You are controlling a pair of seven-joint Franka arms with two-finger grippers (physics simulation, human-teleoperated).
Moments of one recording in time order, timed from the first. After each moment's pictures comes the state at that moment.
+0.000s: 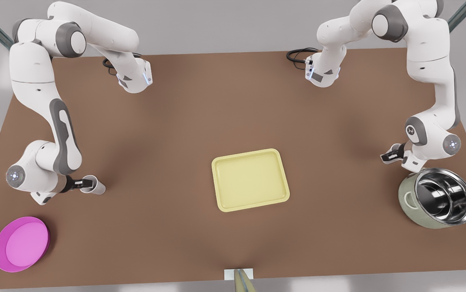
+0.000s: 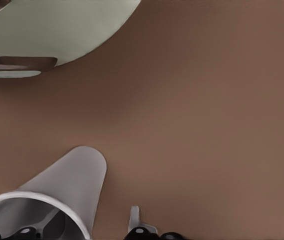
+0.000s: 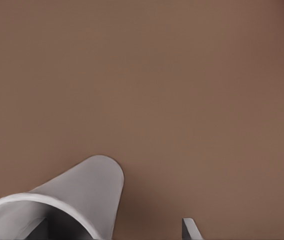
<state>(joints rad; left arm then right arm) 0.23 0.45 0.13 -1.98 -0.01 2.17 0.03 -0.28 0.57 0.05 -1.76 0.04 2.18 -0.32</state>
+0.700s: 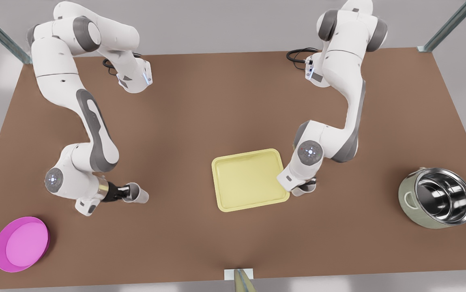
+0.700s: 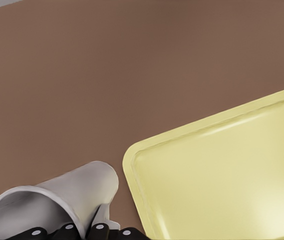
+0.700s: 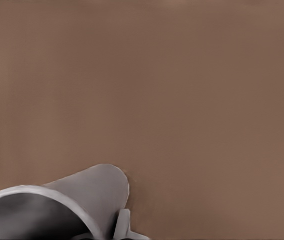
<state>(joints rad) -0.50 0.63 0.08 -1.38 0.07 1.97 -0.26 -0.06 0.56 0.22 -1.60 0.22 2.15 -0.28</state>
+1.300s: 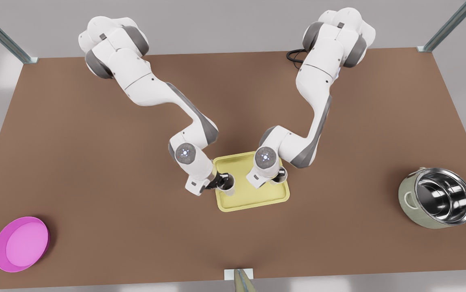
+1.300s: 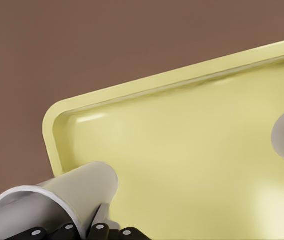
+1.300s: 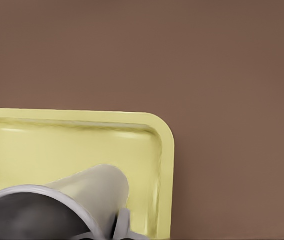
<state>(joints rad) -0.59 0.81 0.01 -1.29 0.09 1.90 -0.54 0.46 0.80 0.18 -1.38 0.08 2.41 0.34</state>
